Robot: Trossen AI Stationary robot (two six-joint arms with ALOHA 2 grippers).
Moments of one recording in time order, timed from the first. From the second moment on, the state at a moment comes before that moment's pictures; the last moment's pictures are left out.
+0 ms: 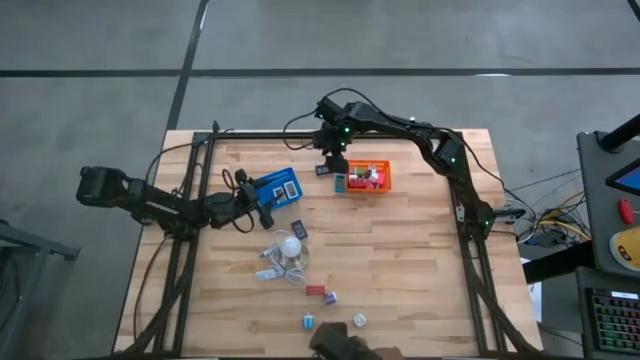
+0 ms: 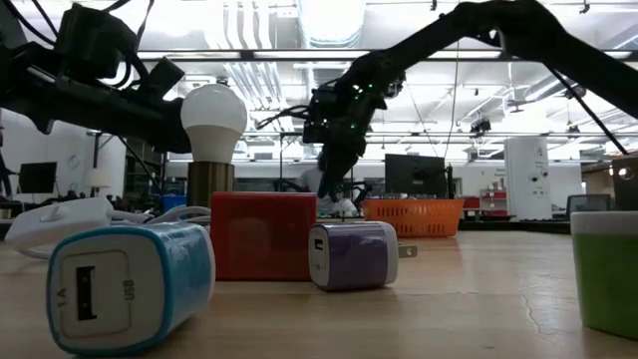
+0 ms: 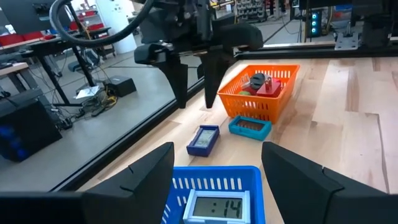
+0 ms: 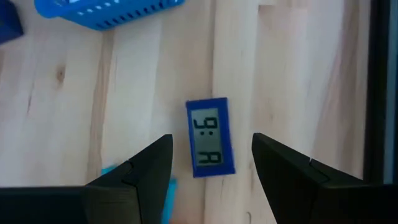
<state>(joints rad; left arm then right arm) 0.02 1.24 0.12 0.93 -0.55 0.09 -0.56 2.29 2.02 -0.95 -0.33 -0.56</state>
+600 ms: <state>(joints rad) 0.02 1.24 0.12 0.93 -0.51 0.09 -0.54 2.29 2.03 -1.01 -0.31 -0.52</state>
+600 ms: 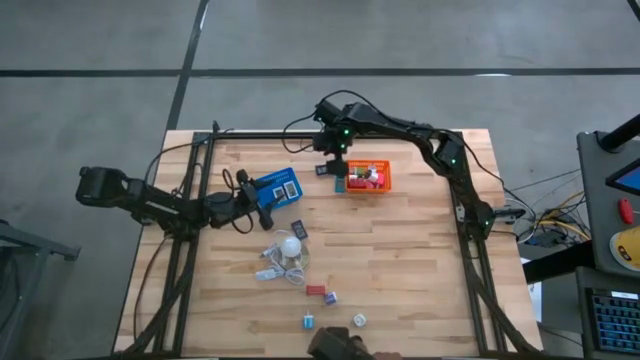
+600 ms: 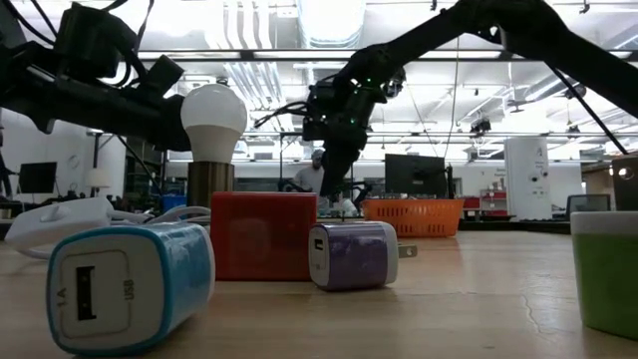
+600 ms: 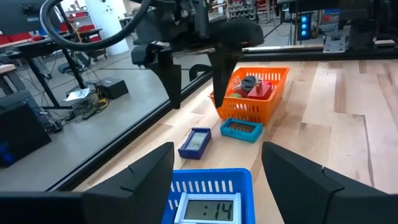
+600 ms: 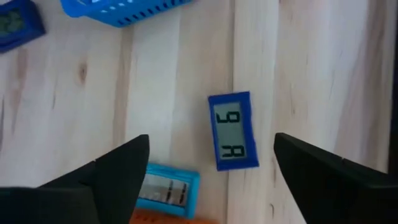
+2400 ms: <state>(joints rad) 0.02 1.24 0.12 0.94 -0.49 0.07 -0.48 2.39 1.97 -0.91 -0.04 -0.49</state>
